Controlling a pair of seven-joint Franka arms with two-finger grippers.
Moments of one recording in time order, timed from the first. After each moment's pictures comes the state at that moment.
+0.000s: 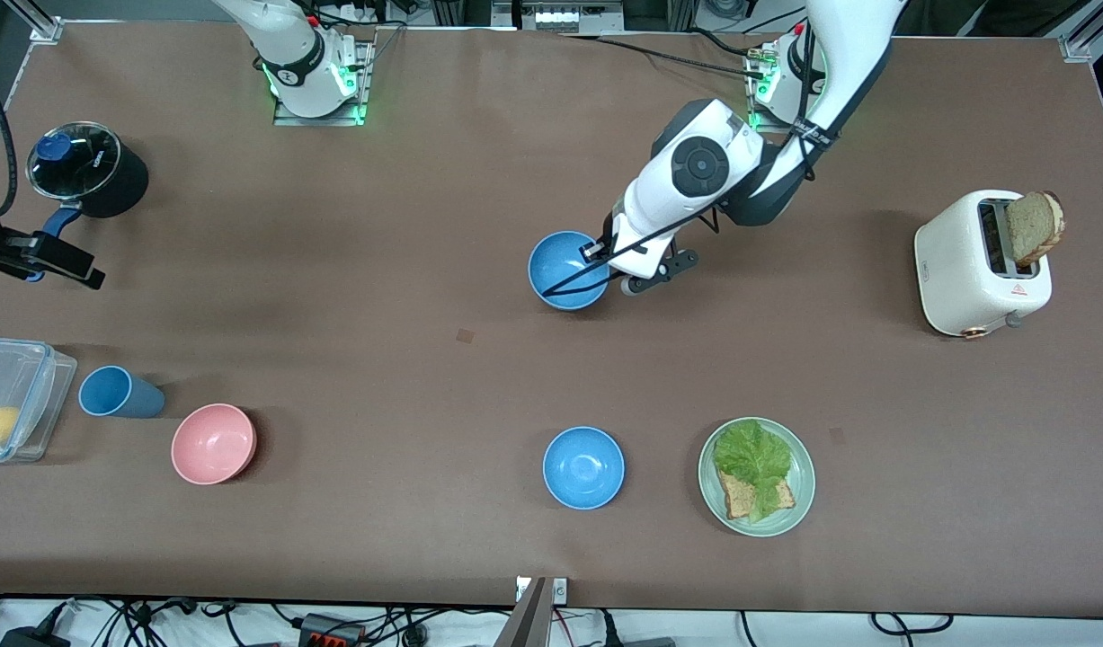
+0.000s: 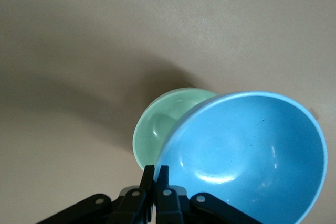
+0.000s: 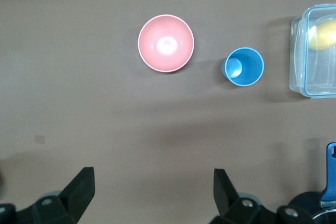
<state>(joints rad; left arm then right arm) -0.09 0.41 -0.64 -2.00 -0.09 2.40 -1.16 0.01 0.15 -0.09 -1.49 0.04 1.66 0.05</state>
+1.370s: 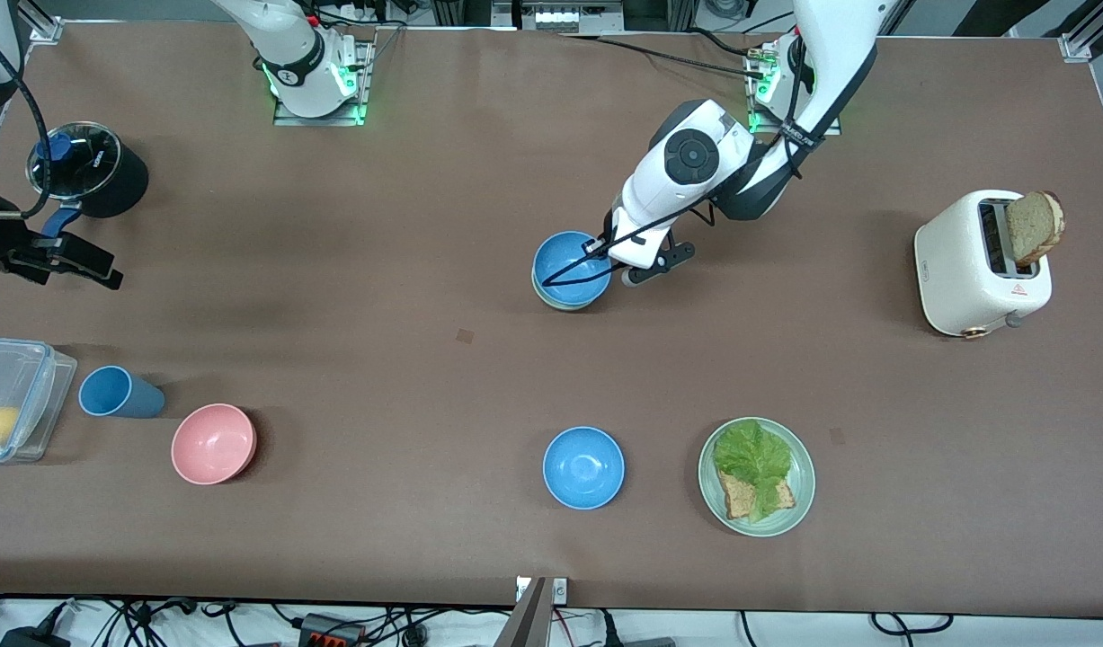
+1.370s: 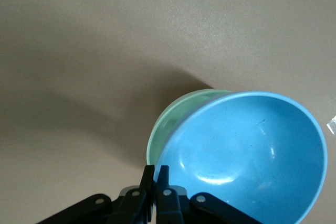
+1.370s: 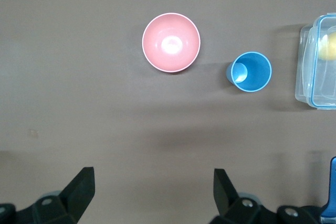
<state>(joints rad) -0.10 0.41 -0.63 -2.10 -0.04 2.53 -1.20 0.02 0.13 -0.09 -1.57 0.04 1.73 -0.01</state>
